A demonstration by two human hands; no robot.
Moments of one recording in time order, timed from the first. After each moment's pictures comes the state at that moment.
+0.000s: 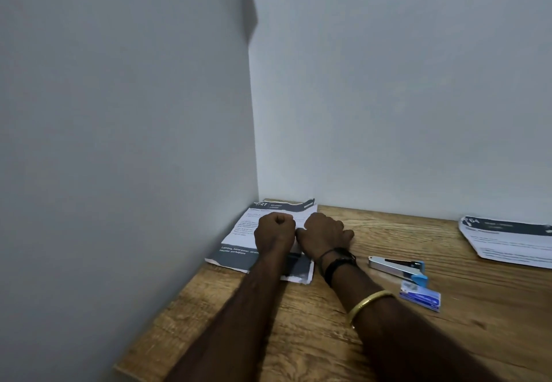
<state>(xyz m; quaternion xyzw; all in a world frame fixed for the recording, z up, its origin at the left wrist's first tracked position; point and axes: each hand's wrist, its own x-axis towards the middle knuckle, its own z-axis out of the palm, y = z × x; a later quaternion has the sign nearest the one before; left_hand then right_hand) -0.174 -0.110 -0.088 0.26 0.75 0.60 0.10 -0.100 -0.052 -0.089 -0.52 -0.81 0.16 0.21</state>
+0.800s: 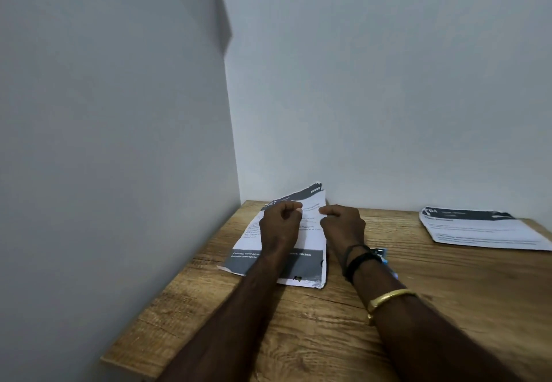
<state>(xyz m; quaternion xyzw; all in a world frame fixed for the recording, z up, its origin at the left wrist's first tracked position) -0.116 -0.110 -0.072 0.40 0.66 0.63 0.08 -0.013 -0.038 -0.075 -0.49 -0.61 0.40 0.47</state>
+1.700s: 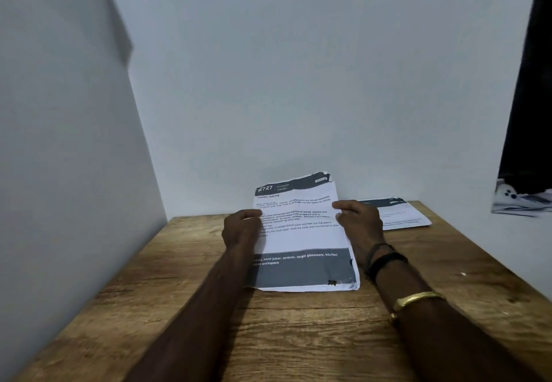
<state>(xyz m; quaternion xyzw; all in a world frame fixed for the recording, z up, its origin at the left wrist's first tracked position) -0.048 -0.046 -0.073 0.31 0.68 0.63 0.21 0.171 0.020 -0.081 -0.50 -0.55 0.39 0.55</state>
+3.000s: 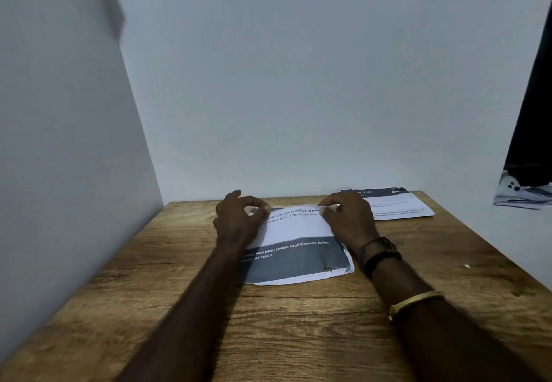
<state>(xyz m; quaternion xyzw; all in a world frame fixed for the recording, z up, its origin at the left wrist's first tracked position) -0.060 -0.063 -0.075 0.51 0.72 0.48 0.04 0.159 0.006 -0.082 -0.47 -0.73 0.19 0.46</state>
